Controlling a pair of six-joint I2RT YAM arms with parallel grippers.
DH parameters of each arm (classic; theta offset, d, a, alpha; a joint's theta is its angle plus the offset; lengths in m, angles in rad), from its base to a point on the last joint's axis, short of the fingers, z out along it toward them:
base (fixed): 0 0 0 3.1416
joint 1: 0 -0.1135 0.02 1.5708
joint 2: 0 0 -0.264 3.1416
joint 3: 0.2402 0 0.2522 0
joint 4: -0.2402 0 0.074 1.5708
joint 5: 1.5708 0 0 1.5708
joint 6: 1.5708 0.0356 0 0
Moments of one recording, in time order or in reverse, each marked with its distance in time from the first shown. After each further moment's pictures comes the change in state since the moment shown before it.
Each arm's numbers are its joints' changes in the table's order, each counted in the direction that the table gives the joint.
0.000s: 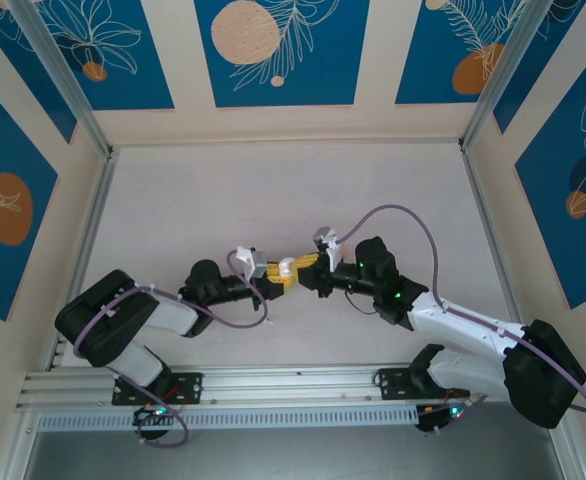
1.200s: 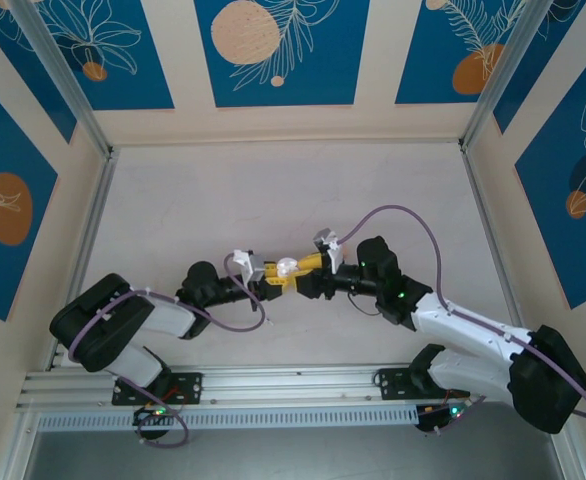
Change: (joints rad) left arm 0.001 -0.033 -0.024 0.010 -0.015 0.082; right arm 0.008 -0.051 0.021 -0.097 -0.045 0.020
